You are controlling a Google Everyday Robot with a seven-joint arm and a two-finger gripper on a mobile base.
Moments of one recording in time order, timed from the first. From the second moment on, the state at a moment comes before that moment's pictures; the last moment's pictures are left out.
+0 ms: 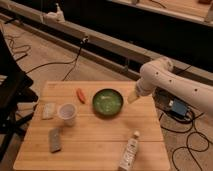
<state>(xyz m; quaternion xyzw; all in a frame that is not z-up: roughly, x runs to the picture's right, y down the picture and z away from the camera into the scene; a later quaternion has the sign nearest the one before) 0.200 0.053 0.790 -0.22 0.10 0.54 0.81</state>
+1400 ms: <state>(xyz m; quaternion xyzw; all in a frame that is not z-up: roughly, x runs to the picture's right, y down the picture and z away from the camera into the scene) 0.143 0.061 0.843 -0.27 0.09 0.66 0.70</state>
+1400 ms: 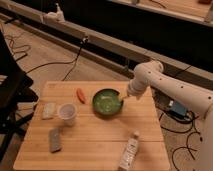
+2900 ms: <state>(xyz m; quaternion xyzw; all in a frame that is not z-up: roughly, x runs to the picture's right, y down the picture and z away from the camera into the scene) 0.113 0.128 0.893 -0.34 0.14 0.65 0.67</state>
